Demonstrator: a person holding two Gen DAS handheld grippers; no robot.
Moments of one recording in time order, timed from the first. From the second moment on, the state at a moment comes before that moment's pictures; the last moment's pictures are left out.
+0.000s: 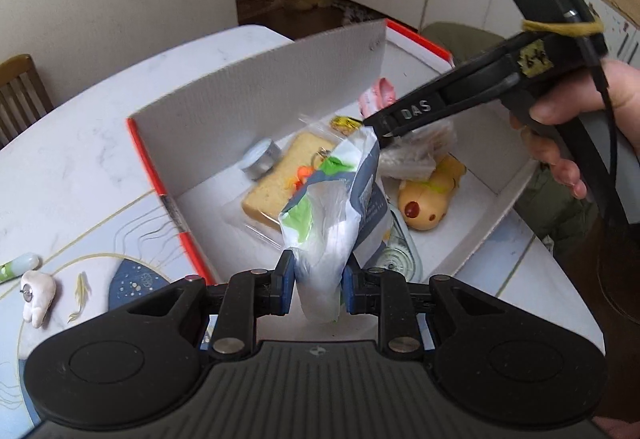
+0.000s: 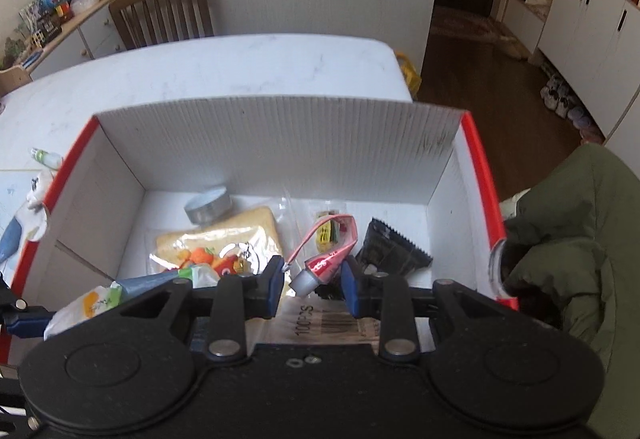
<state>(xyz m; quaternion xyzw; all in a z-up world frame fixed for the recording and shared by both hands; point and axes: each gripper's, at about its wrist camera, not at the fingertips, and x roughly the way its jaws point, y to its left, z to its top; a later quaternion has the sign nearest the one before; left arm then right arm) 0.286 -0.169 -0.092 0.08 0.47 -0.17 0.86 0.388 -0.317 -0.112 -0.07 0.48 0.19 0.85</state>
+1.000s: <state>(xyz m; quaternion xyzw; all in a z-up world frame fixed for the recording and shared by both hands) 0.275 -0.168 -0.063 0.07 0.46 -0.18 0.86 0.353 -0.344 -0.072 -0.05 0.45 0.24 0.86</state>
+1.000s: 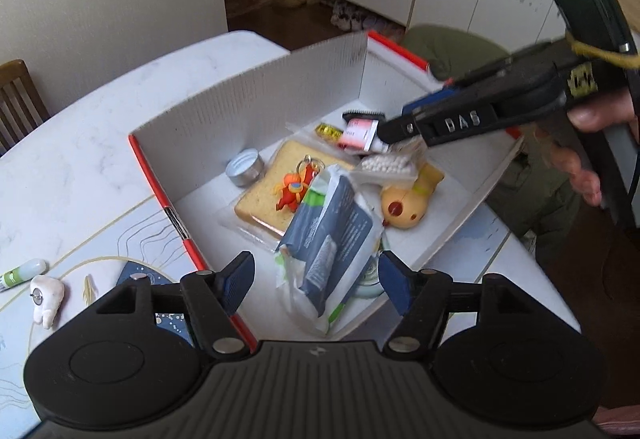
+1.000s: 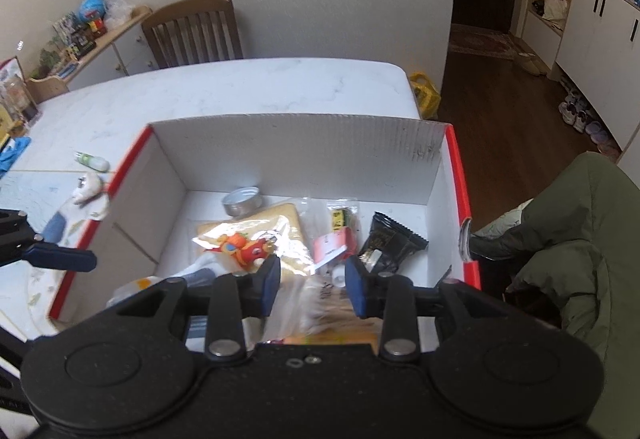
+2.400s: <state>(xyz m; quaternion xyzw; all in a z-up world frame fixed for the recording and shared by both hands) 0.187 0.046 -0.024 -0.03 0.35 -0.14 0.92 0.232 -0.180 -0.022 -0.01 0.37 0.28 0.88</state>
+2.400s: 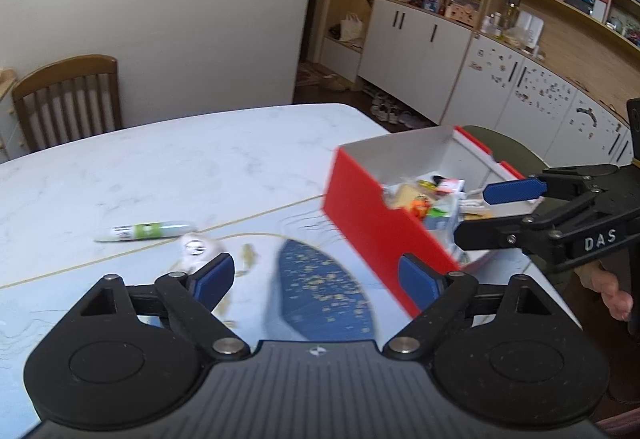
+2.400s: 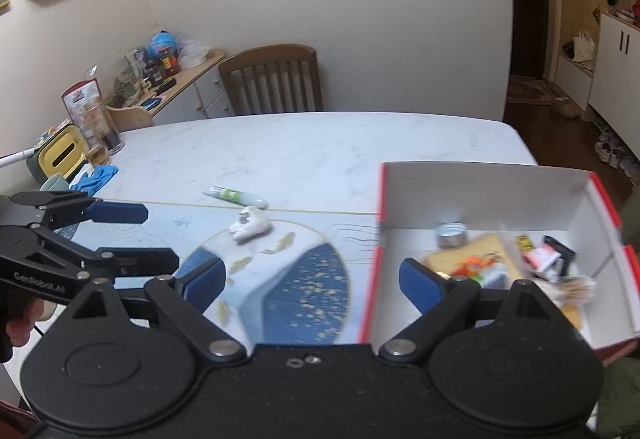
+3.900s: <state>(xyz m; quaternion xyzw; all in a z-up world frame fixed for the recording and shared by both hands) 0.349 0.193 -0.138 0.17 0.37 -0.19 0.89 0.318 0.004 -0.116 -0.13 0.46 0.30 0.82</state>
